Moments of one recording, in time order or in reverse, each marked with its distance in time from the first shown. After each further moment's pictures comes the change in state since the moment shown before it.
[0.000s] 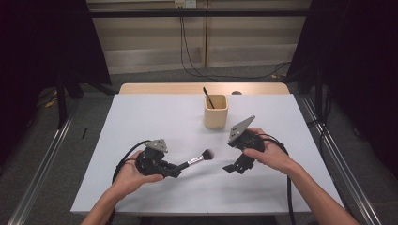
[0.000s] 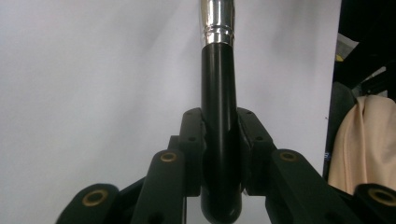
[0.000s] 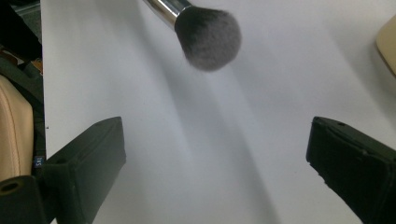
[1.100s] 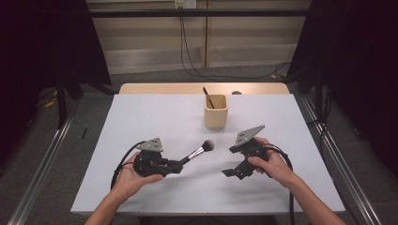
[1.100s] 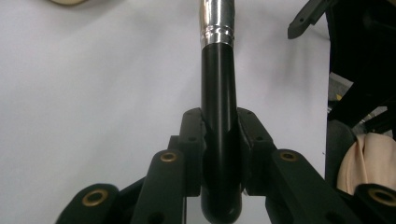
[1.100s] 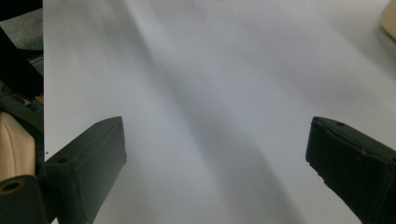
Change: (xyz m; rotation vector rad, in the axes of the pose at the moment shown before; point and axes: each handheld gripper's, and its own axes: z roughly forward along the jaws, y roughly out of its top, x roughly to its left) left arm -0.005 -0.004 -0.003 -0.198 0.027 0.010; right arm 0.007 -0.030 0.014 -0.154 -0.003 0.121
